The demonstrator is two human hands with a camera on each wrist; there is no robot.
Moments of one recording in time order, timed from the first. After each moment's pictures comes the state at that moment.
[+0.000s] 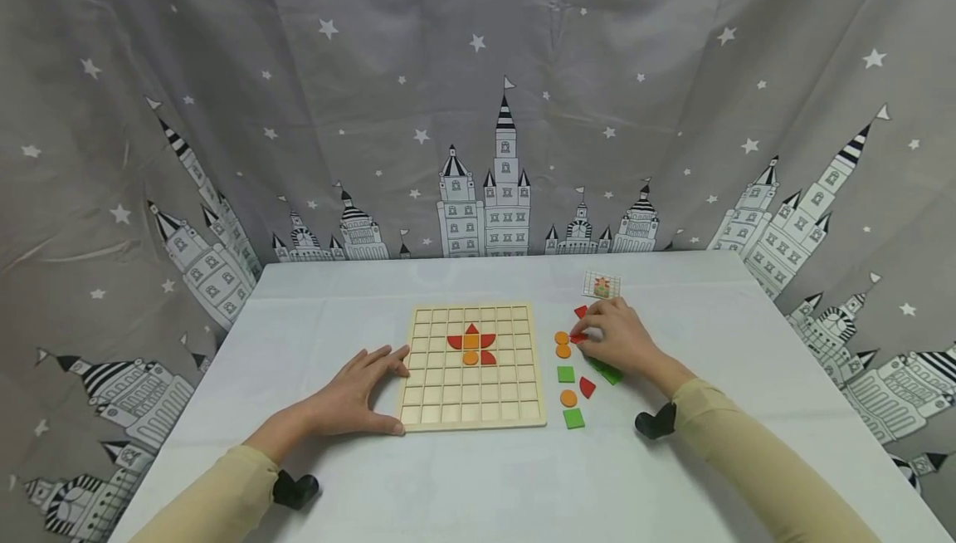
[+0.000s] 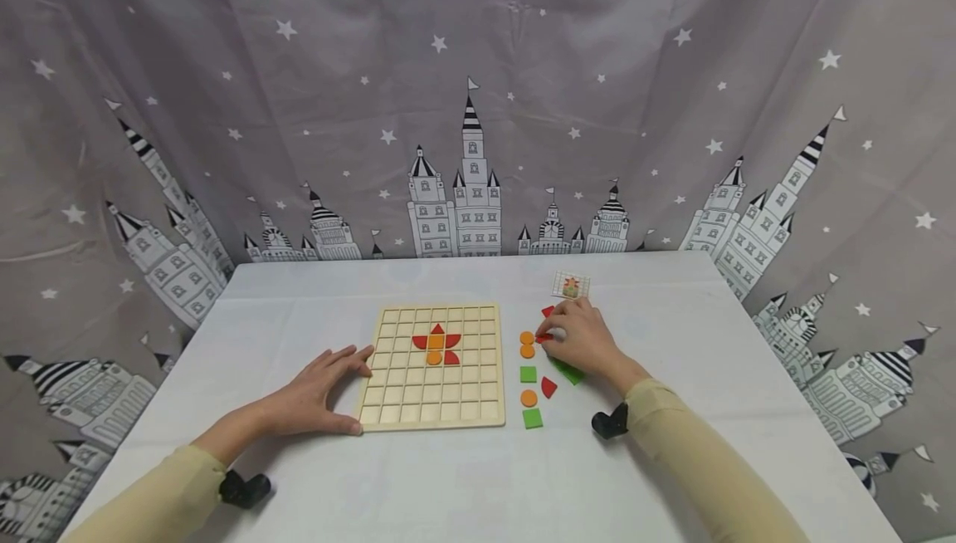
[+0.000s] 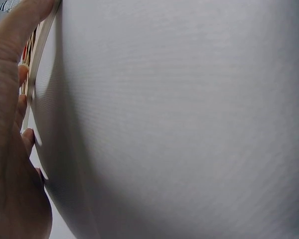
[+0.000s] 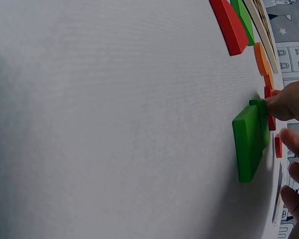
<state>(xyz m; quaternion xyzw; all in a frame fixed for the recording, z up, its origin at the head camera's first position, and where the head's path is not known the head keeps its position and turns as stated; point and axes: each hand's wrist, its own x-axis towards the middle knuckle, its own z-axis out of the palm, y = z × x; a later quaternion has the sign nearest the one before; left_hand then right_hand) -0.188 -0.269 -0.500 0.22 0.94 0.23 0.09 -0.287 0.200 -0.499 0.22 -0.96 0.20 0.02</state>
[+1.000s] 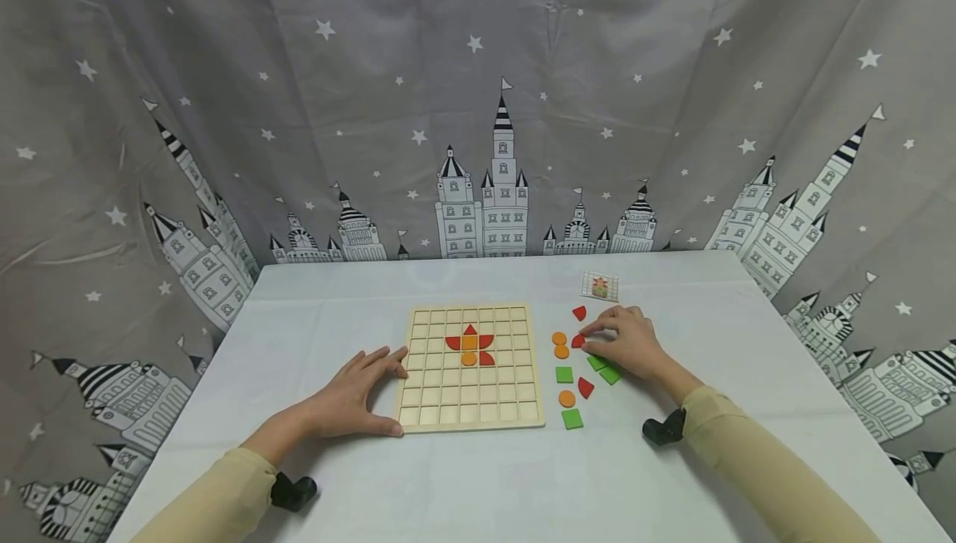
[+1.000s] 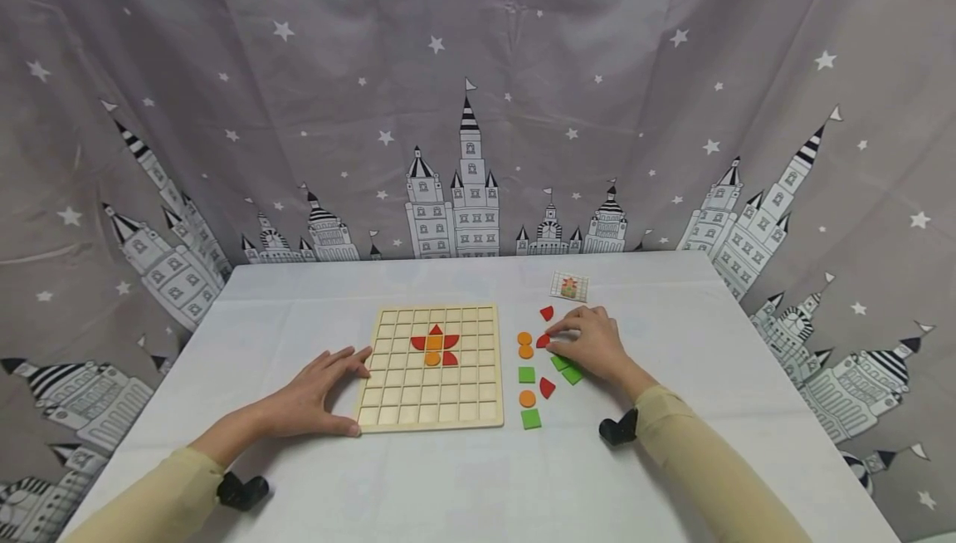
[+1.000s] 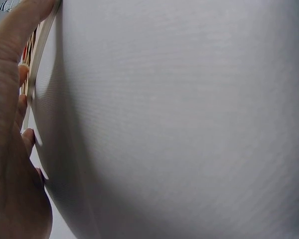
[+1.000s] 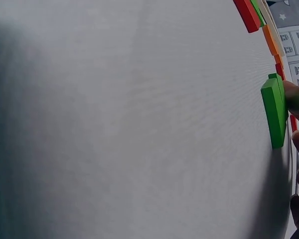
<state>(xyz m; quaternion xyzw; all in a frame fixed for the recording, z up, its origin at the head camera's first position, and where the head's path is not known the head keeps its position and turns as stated) -0.190 -0.270 -0.501 0.22 0.94 0.24 0.09 -0.279 0.216 -0.506 0.13 -0.95 0.28 -0.02</state>
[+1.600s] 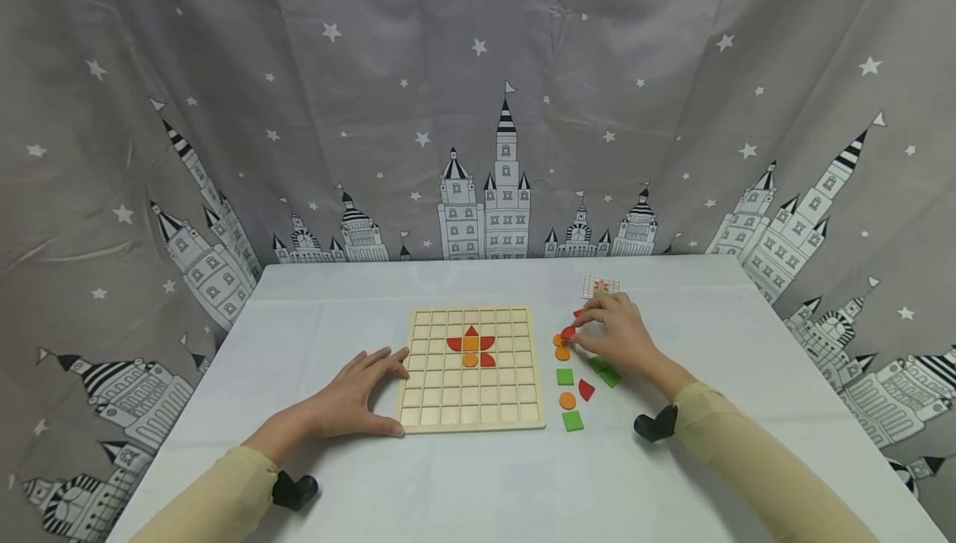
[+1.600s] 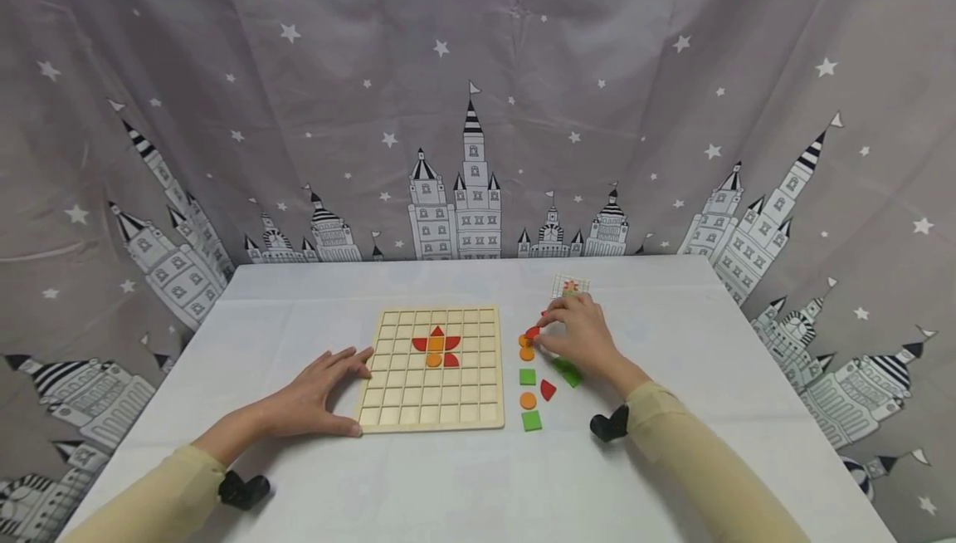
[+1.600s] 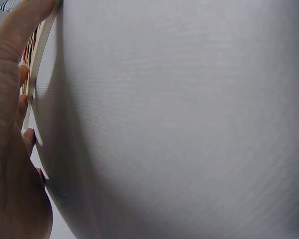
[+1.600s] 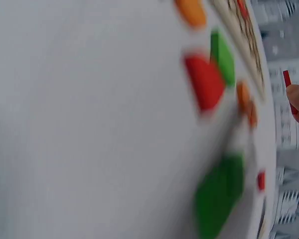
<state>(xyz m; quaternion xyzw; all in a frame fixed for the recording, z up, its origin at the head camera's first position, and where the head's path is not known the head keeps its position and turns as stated) -0.189 -0.270 -0.503 0.22 0.94 0.23 0.09 -0.283 0.194 -0.494 0.21 -0.94 0.26 0.08</state>
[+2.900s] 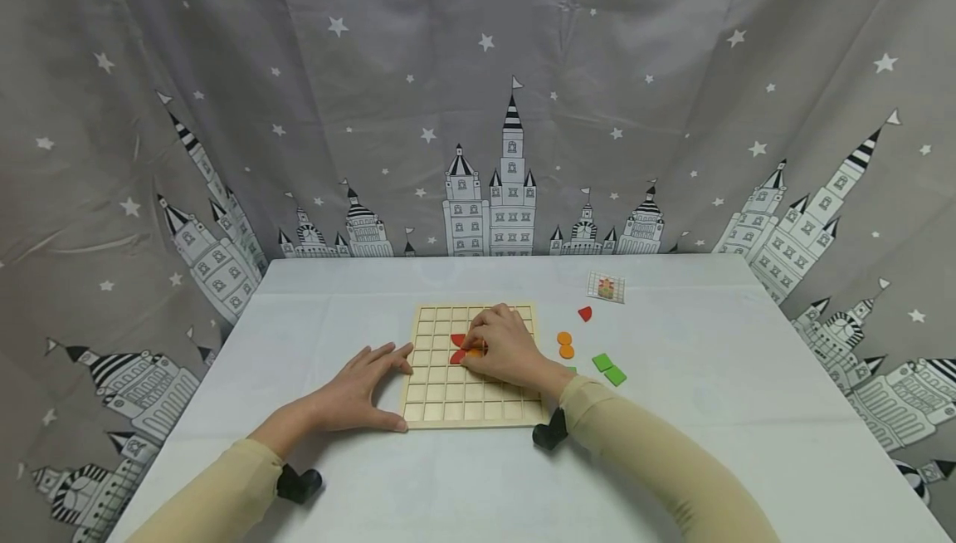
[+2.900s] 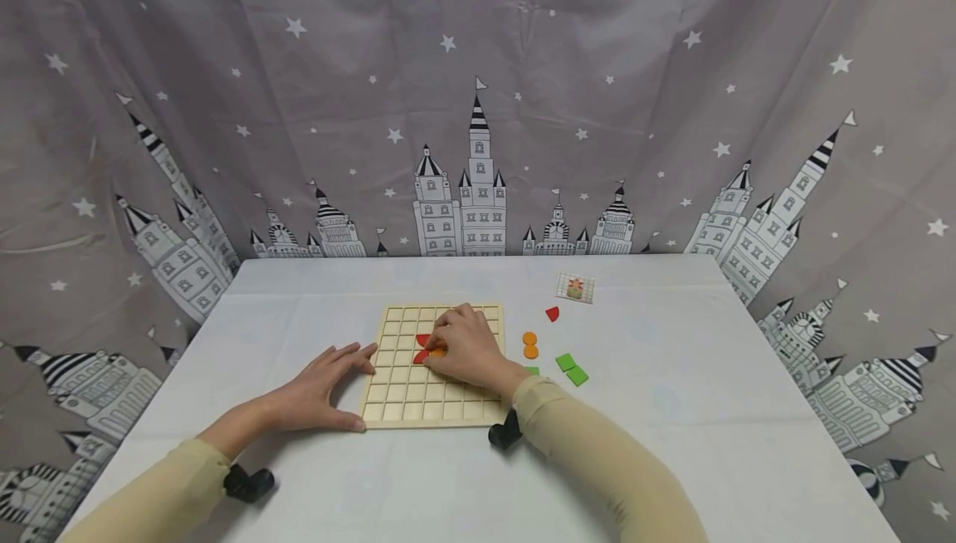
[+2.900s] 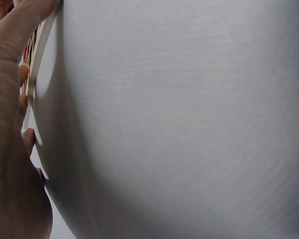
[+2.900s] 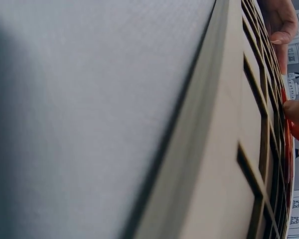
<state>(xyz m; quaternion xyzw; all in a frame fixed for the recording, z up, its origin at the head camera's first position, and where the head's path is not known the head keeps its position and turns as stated) -0.187 -0.271 -0.499 0.23 0.94 0.24 0.09 -0.269 0.025 -0.502 0.35 -0.91 0.21 0.07</state>
